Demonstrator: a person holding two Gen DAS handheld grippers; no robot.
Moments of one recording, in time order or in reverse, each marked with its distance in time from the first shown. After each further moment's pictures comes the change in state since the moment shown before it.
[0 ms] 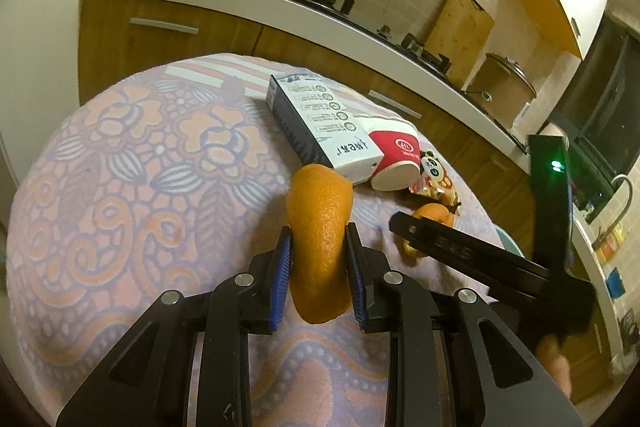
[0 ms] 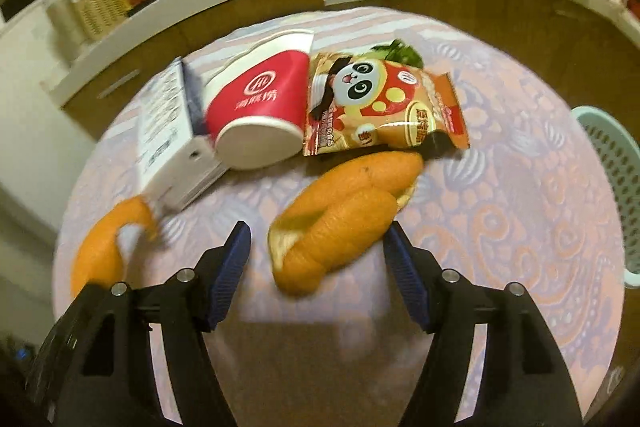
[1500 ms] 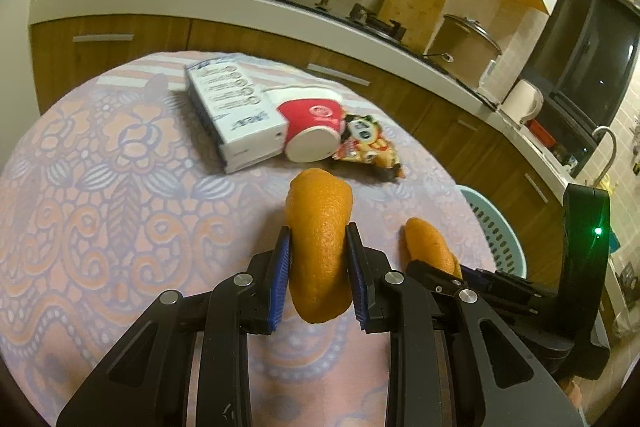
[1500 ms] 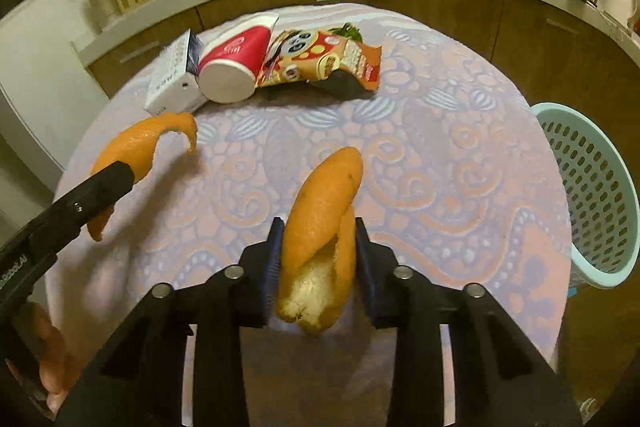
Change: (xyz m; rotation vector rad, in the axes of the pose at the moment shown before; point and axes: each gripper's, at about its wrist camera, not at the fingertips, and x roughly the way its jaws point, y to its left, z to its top) left arm 0.010 -0.069 -0.013 0.139 0.068 -0.077; right arm -0.058 -0.077 -0.047 -0.123 -0.011 0.096
